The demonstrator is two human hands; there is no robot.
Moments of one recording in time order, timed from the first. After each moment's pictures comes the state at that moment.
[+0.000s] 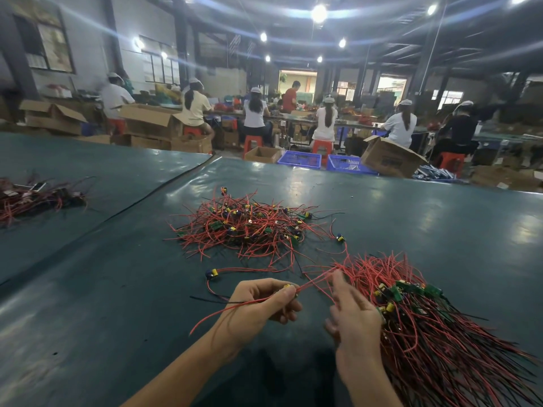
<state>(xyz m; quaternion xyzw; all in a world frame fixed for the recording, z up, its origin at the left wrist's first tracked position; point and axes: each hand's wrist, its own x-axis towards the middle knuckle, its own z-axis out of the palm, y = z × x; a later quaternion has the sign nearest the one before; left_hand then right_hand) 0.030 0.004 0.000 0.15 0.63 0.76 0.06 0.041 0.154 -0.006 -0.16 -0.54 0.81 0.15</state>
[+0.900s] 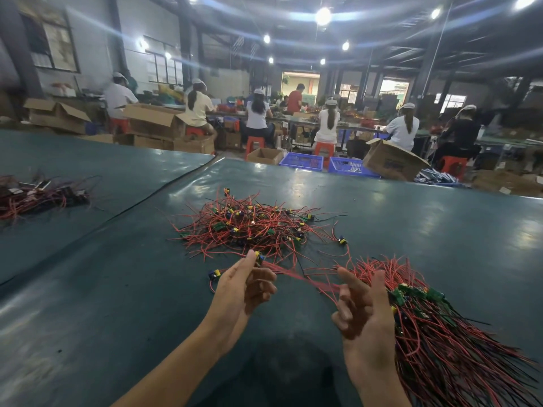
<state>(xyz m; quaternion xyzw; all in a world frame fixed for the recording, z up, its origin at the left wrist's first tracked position) 0.018 -0.011 0.009 0.02 0.50 0.87 0.04 0.052 0.161 0.007 -0.05 -0.44 0.88 0.15</state>
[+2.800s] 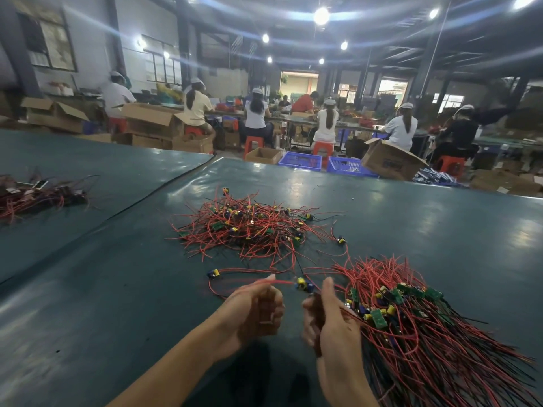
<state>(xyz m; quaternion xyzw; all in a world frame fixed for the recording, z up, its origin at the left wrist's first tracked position) 0.015 -0.009 -0.004 0.01 0.58 0.78 0.23 0.066 0.125 0.006 -0.07 -0.56 0.82 0.09</state>
